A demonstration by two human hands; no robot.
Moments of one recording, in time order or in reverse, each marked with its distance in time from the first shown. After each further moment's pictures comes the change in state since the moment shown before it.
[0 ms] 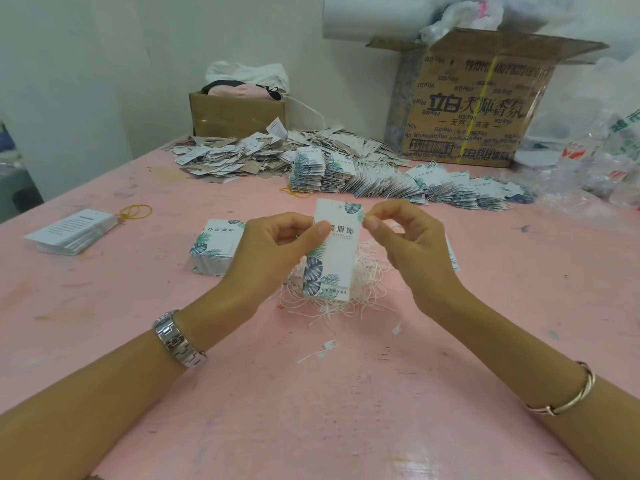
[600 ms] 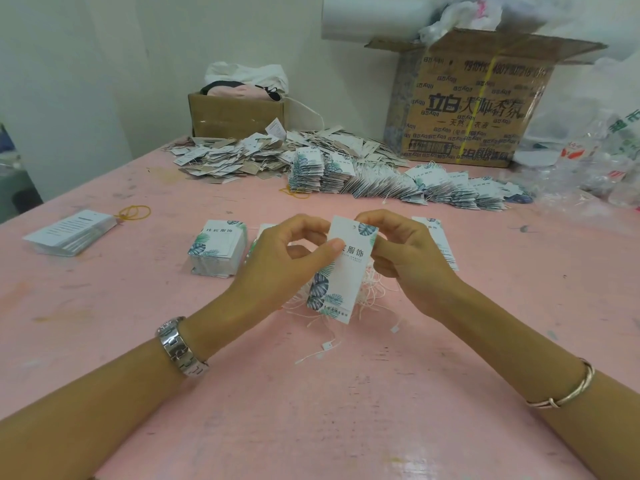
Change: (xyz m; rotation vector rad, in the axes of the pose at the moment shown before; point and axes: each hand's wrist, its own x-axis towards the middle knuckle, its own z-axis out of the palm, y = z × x) left_hand -0.009 0.002 0.008 0.115 -0.088 0.019; right_hand 0.000 -0.004 0.000 0.138 -0.166 0.209
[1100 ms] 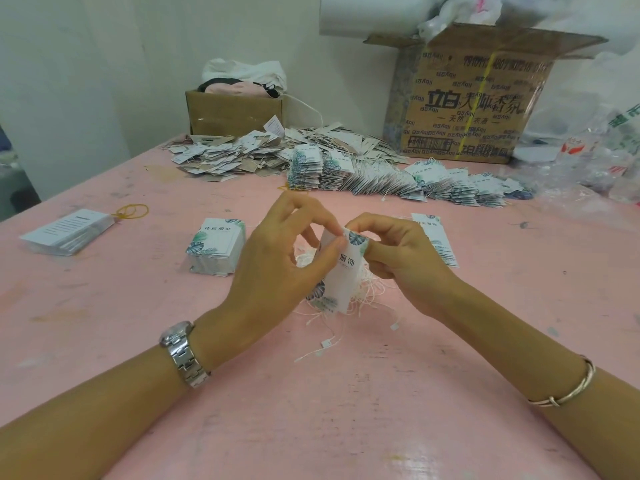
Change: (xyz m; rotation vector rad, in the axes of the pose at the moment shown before) left_hand -0.006 0.003 0.001 0.459 0.143 0.540; right_hand -0.001 0.002 0.001 -0.018 -0.137 -0.049
